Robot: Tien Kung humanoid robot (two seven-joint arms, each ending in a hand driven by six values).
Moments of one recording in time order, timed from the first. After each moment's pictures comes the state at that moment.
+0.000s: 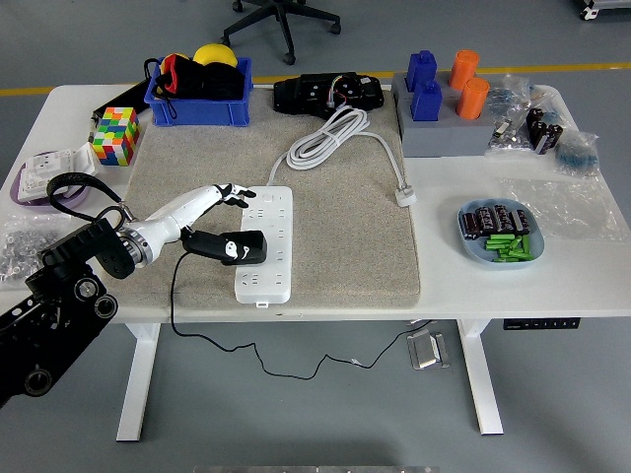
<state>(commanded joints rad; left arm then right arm) -0.44 0.29 -0.98 -1.24 1.84 -0.15 0.09 0.02 -0.23 1.39 0.41 -1.46 0.07 -0.25</state>
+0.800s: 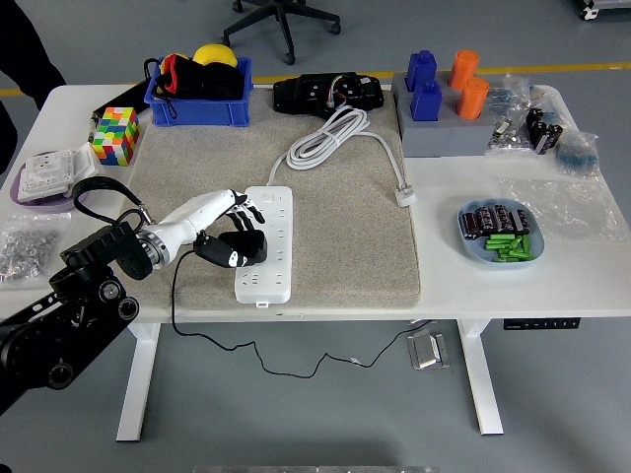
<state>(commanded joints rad) -0.47 0.28 -0.92 -1.19 1.81 -0.08 0.07 0.01 -0.23 1.39 0.41 -1.46 0.07 -0.25</state>
